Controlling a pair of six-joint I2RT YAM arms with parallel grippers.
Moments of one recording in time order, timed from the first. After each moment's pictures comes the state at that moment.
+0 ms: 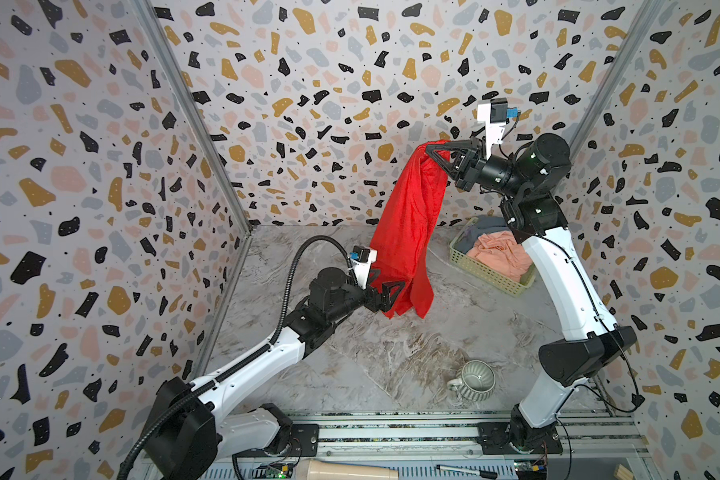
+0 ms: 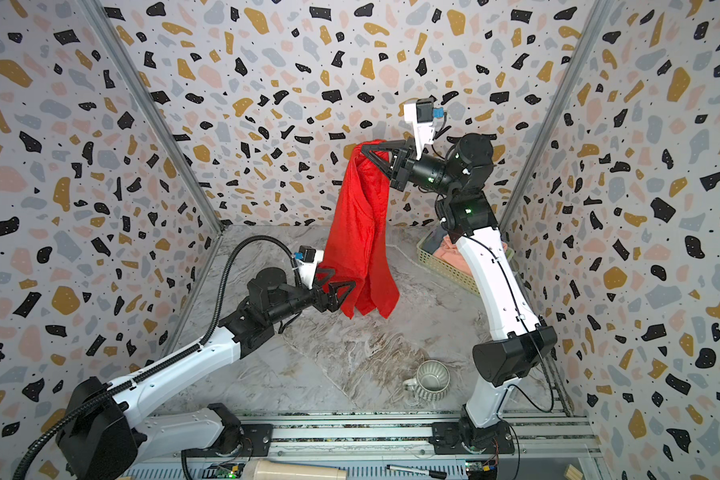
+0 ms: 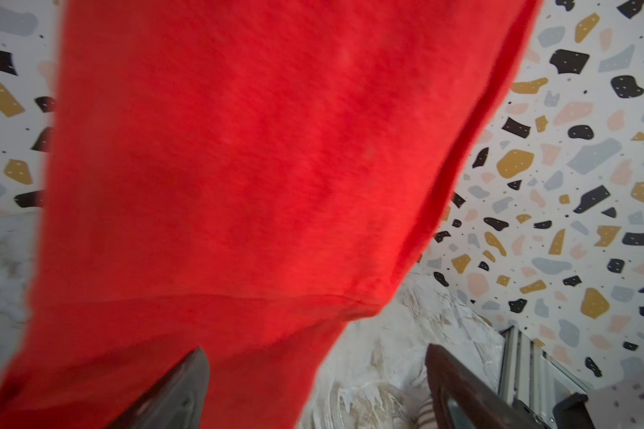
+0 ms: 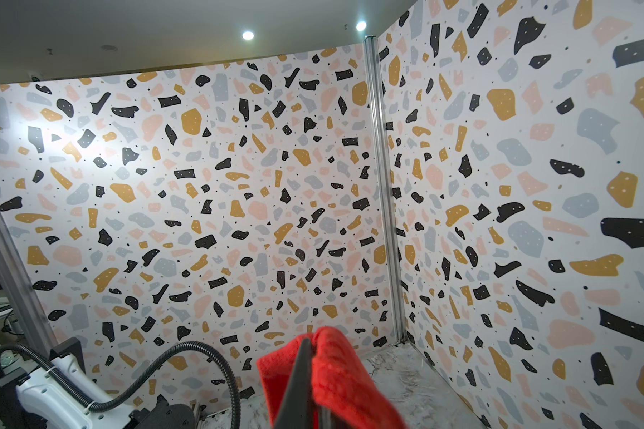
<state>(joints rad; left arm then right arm) -0.66 1.20 0.82 0.20 0.27 -0.30 0.34 1.74 2.14 0.05 -0.95 0.50</state>
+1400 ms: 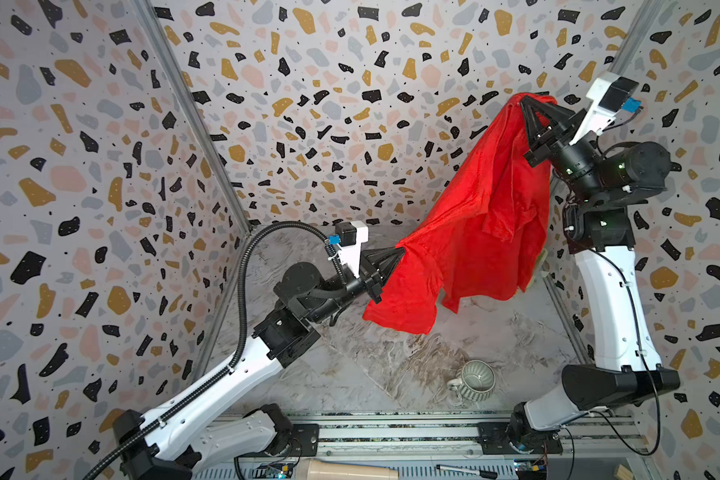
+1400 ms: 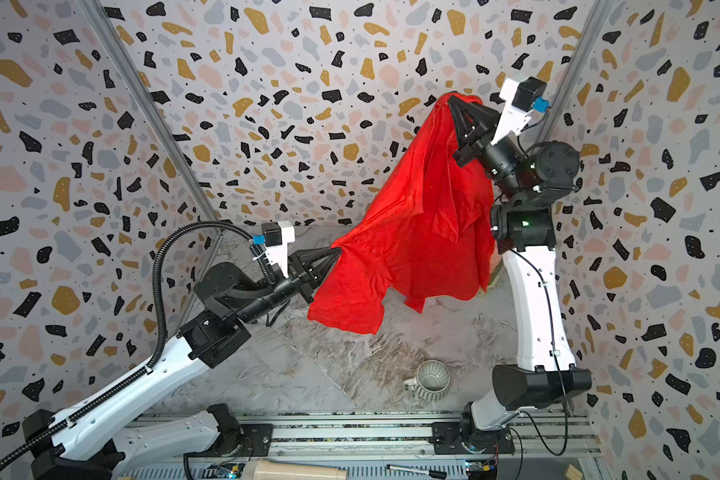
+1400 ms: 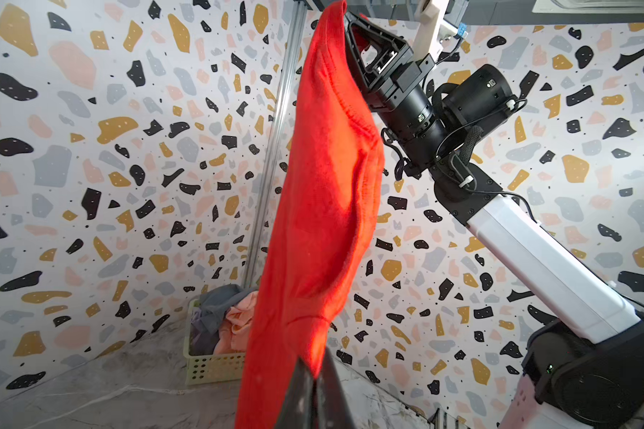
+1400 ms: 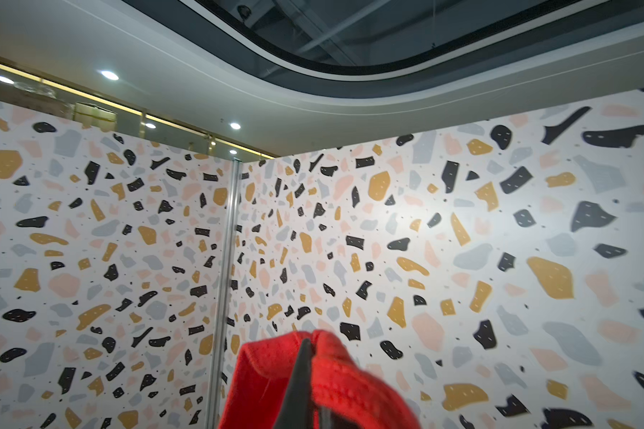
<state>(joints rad) -0.78 1.04 1.06 0.22 0.21 -0.32 0.12 1.59 2.07 0.22 -0.64 0.31</state>
